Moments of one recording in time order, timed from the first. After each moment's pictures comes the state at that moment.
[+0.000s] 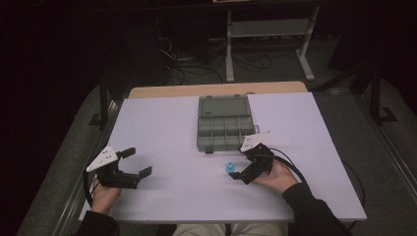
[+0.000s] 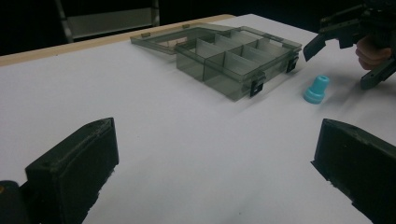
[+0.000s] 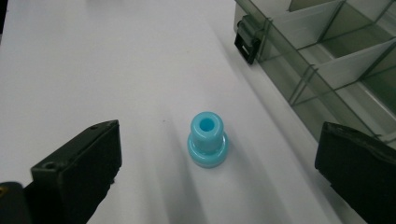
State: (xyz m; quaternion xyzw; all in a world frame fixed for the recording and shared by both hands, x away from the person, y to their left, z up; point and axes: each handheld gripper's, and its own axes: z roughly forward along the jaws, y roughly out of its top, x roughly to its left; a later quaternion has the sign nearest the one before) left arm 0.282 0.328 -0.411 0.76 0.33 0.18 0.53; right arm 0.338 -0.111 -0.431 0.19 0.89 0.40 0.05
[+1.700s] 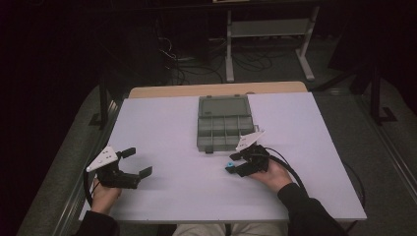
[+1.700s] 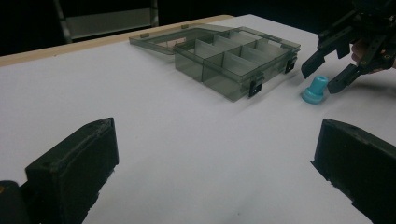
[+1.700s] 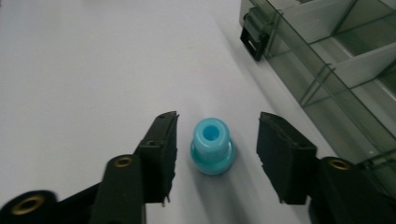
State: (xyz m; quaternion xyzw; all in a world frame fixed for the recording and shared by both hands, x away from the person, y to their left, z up) left arm 0.282 0.328 -0.411 0.76 0.33 0.18 0.53; right arm 0.343 -0.102 -0.432 0.20 0.90 0.39 0.03
